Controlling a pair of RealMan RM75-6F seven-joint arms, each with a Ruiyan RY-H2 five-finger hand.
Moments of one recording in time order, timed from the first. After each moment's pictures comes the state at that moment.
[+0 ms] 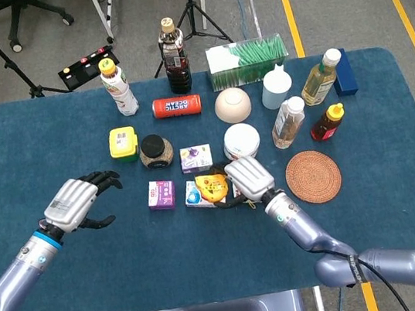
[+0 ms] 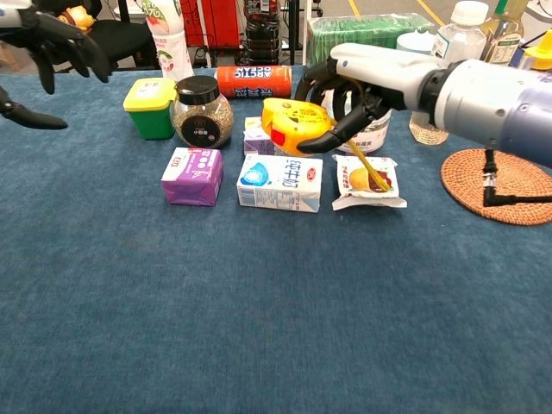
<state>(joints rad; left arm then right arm) -0.66 -1.04 -0.09 -1.72 1.47 0.95 -0.14 0.83 -1.54 0.24 -1.56 -1.14 0.96 -0.23</state>
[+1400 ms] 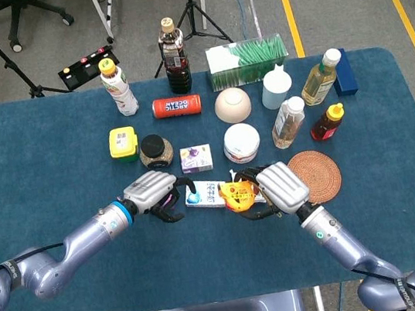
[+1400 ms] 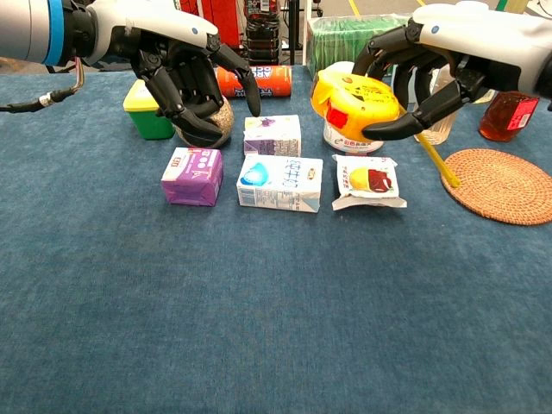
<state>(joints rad) -1.02 -1.15 -0.24 -1.72 1.19 0.44 -0.27 0.67 -1.35 0.16 -1.77 -1.34 1.10 -0.13</state>
